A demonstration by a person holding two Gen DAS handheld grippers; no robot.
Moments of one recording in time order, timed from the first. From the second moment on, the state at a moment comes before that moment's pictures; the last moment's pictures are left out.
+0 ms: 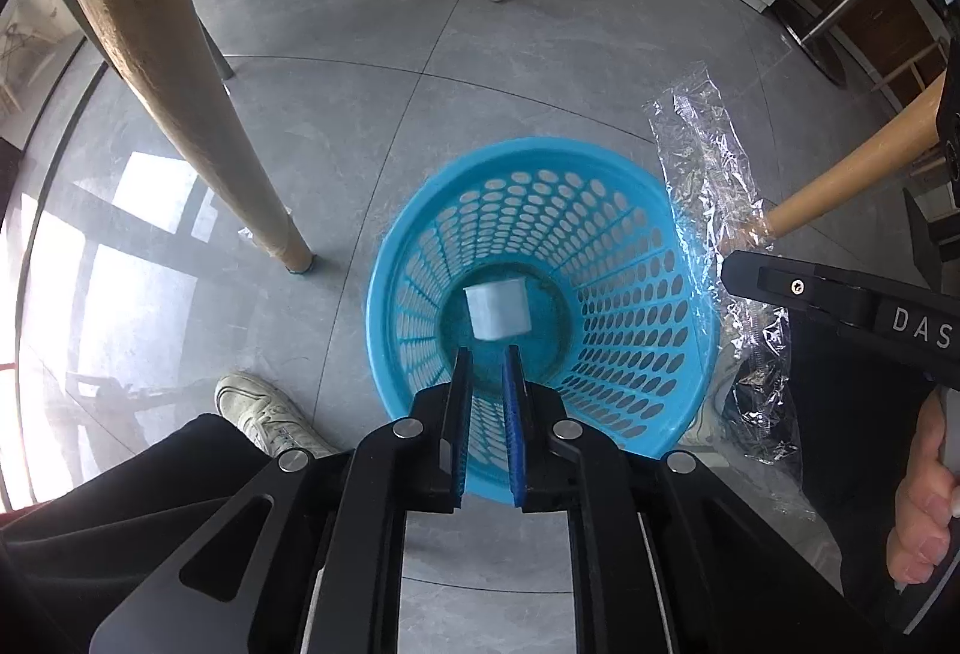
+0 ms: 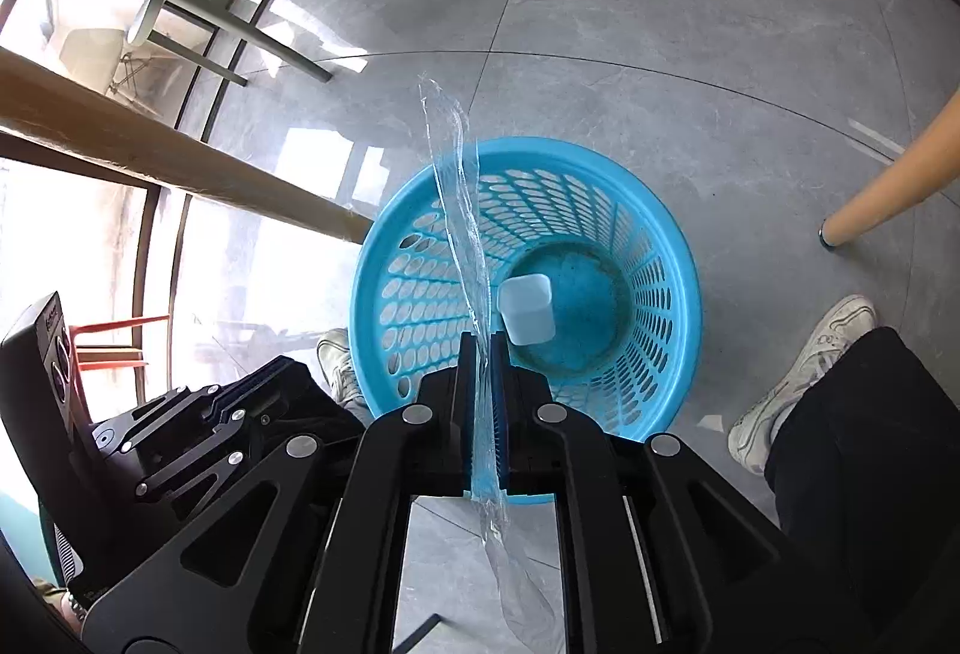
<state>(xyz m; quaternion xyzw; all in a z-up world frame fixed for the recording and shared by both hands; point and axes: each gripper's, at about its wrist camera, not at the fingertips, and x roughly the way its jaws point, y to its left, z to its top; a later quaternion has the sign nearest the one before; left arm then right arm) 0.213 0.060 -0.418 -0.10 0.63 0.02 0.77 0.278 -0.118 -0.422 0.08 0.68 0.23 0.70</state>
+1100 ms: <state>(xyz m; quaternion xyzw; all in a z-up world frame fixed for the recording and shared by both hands) 0.162 0.059 -0.371 -0.05 0.65 0.02 0.75 0.198 -0.198 -0.357 0.04 0.66 0.19 0.72</state>
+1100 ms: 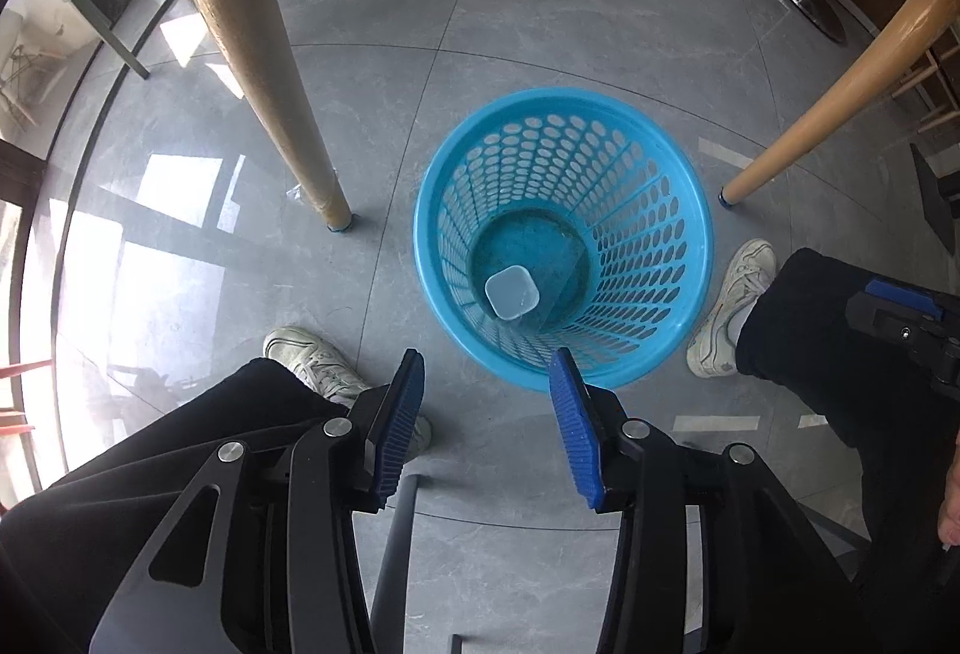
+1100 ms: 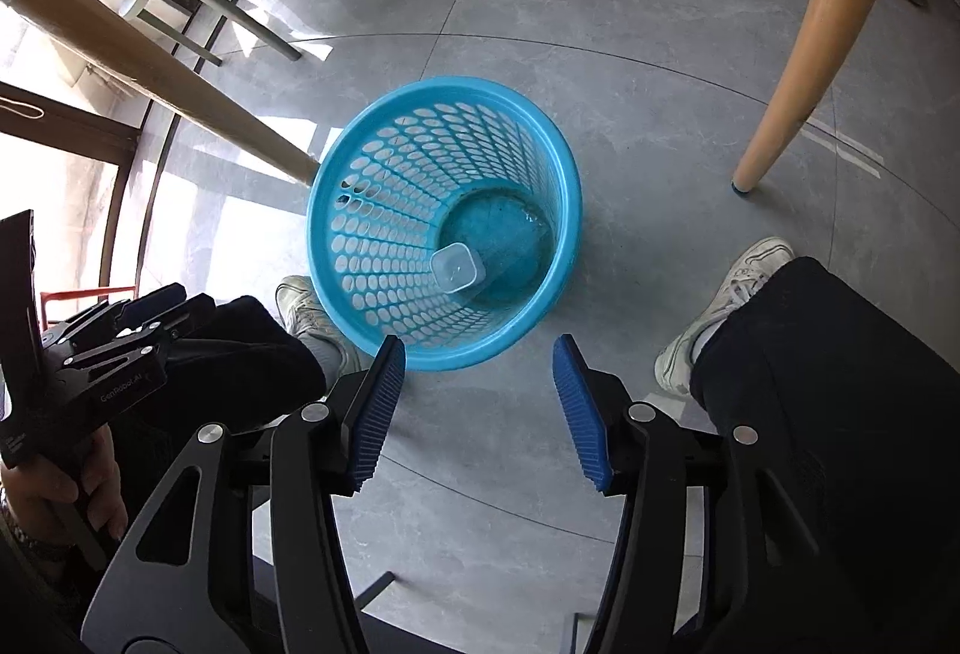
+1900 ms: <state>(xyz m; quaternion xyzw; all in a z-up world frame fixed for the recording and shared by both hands) 0.063 0.062 -0.231 -0.06 0.52 0.01 0.85 0.106 -0.263 -0.212 0.03 0.55 0.19 0.81</state>
